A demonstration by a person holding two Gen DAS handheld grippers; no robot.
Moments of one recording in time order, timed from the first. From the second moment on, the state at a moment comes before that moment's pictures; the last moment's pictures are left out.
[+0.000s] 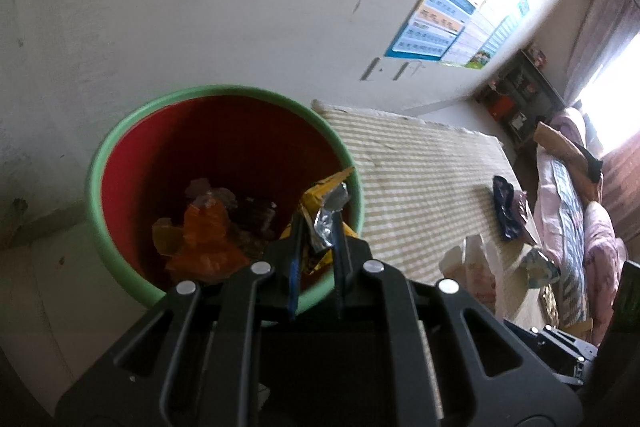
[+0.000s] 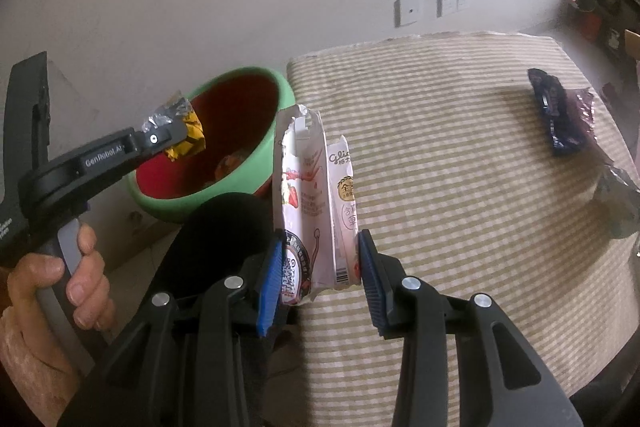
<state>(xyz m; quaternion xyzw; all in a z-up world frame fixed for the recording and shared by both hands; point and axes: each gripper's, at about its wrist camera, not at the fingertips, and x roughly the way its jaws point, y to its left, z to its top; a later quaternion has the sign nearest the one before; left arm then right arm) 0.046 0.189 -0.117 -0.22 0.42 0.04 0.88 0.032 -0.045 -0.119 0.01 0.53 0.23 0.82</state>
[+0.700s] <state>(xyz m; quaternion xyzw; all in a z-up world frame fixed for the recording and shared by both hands) 0.055 0.248 -0.125 -0.25 0.41 0.08 0.87 0.090 0.066 -0.090 -0.03 0.49 0.30 0.82</state>
